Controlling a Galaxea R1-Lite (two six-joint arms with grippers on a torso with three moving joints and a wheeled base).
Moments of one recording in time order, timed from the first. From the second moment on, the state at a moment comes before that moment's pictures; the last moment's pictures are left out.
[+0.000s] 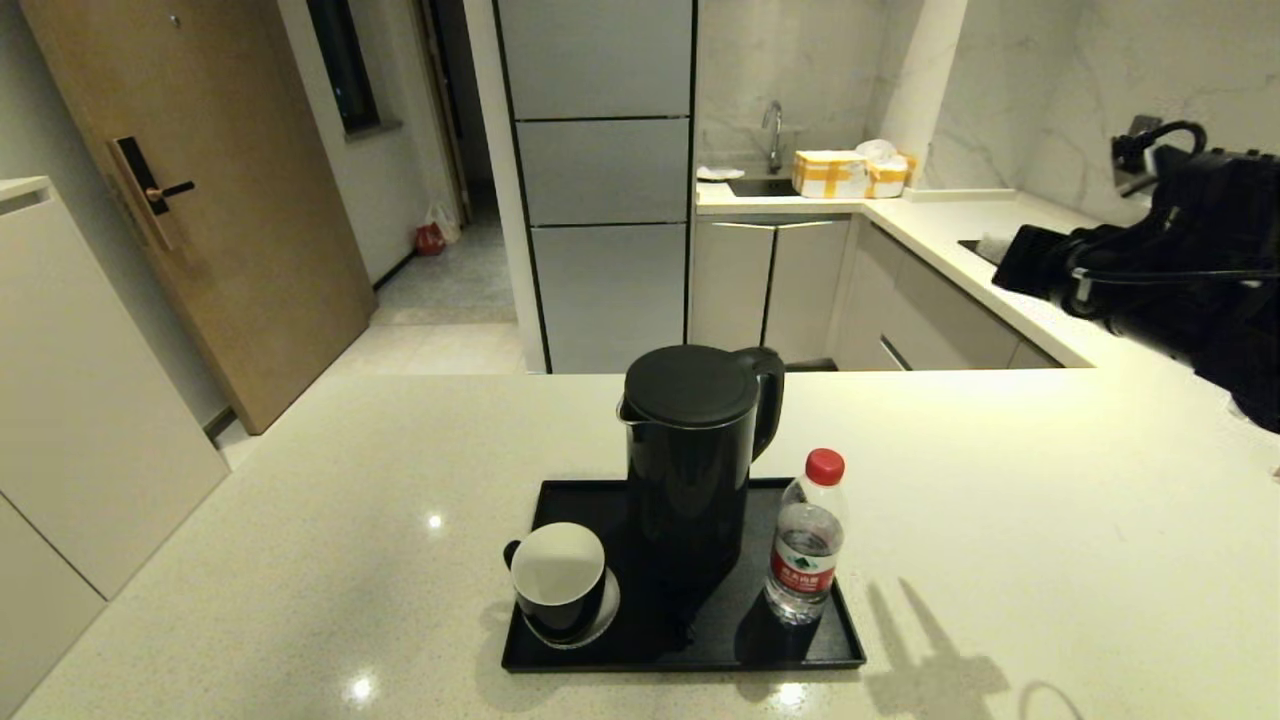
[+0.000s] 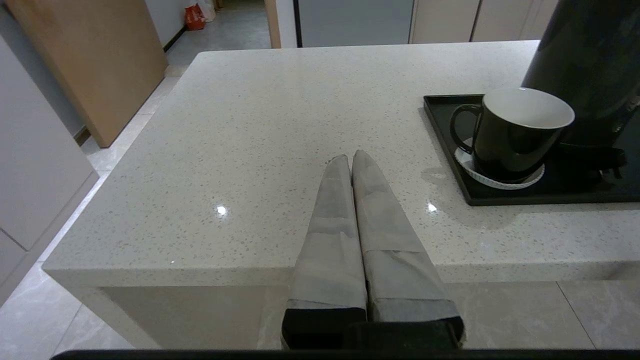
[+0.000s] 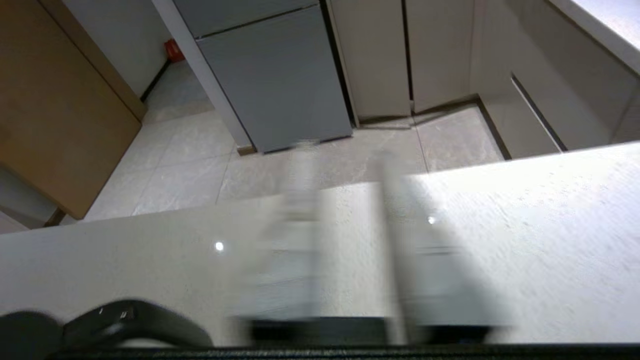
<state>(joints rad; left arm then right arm) 0.00 0.00 0.00 0.00 -0.01 0.03 0.07 1.74 -1.09 -0.61 -0.01 0.22</state>
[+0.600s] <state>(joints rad) 0.00 0.00 0.00 0.00 -0.01 0.03 -0.03 1.26 -1.30 -0.01 -0.22 0.16</state>
